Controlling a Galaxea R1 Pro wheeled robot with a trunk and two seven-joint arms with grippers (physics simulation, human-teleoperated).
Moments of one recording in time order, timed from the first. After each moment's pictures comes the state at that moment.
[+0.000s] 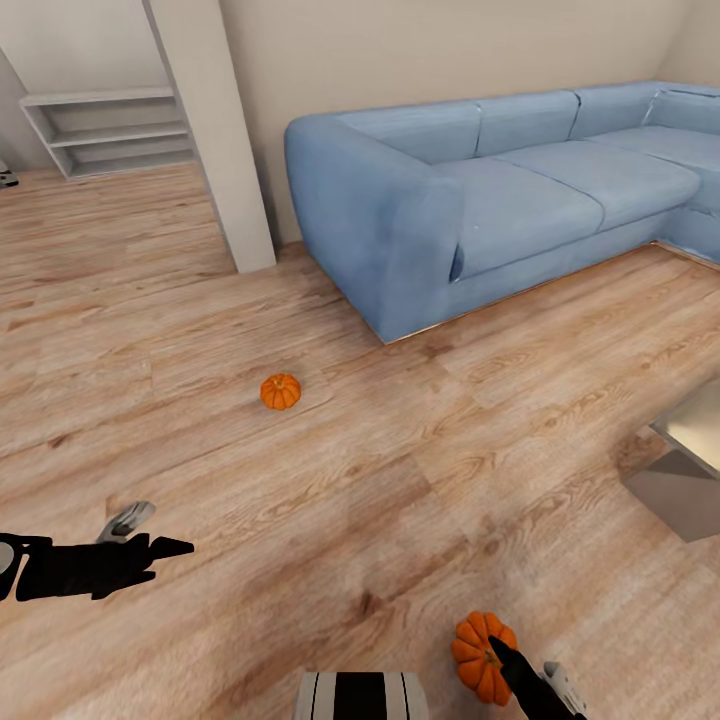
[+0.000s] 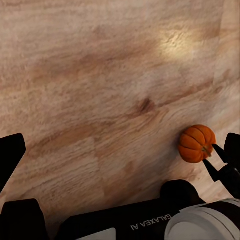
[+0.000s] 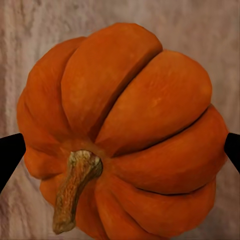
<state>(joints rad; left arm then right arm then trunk) -0.31 0.75 -0.20 -1.46 1.63 1.00 0.23 -0.42 -0.13 0.16 -0.17 -1.17 -0.04 0.37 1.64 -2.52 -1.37</state>
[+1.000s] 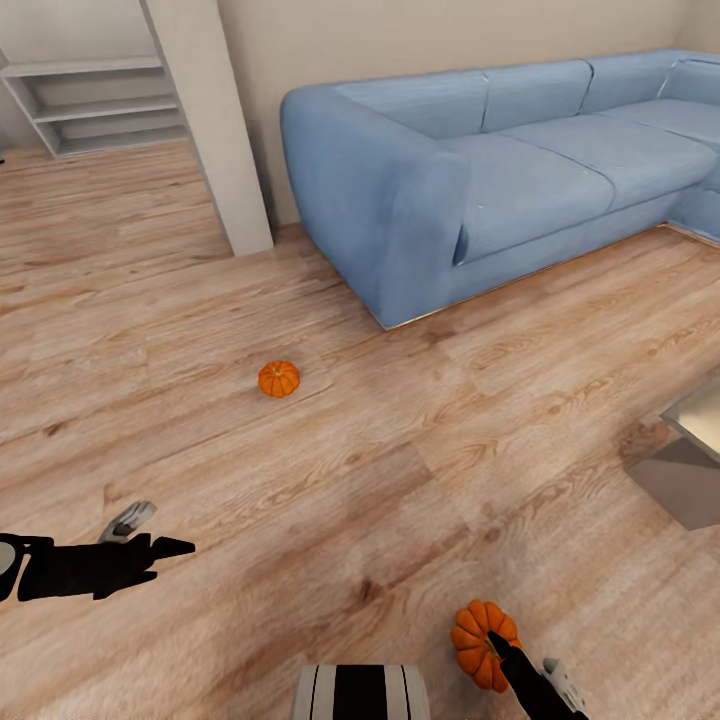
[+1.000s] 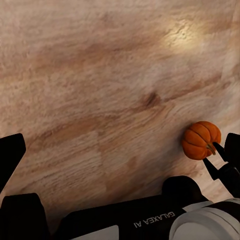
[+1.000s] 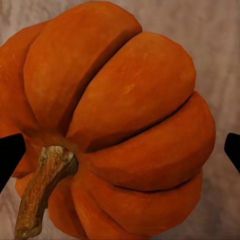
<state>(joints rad) -0.31 0.75 -0.20 -1.46 1.64 1.00 0.23 -0.43 -0.13 0.14 -0.17 -1.17 -0.04 0.40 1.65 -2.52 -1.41</state>
